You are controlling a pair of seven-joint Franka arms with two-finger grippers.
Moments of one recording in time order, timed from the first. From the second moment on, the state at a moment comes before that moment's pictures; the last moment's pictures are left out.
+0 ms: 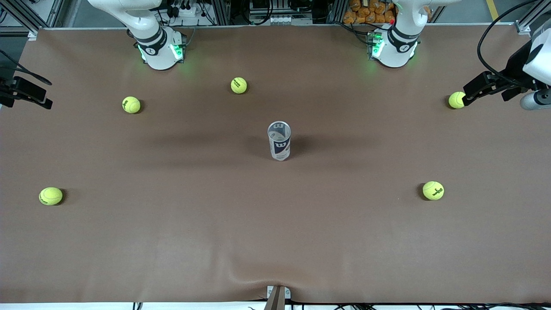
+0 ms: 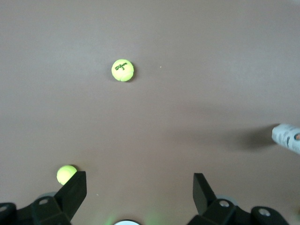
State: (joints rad) left arm -0.01 -0.03 -0.09 -1.51 0.00 1.47 -0.16; right arm 0.02 0.01 -0.10 -1.47 0.02 1.42 -0.01
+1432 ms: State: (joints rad) left arm -0.01 -0.01 -0.03 -1.51 0.00 1.50 -0.09; right arm 0.02 0.01 -0.10 -1.47 0.02 1.42 -0.01
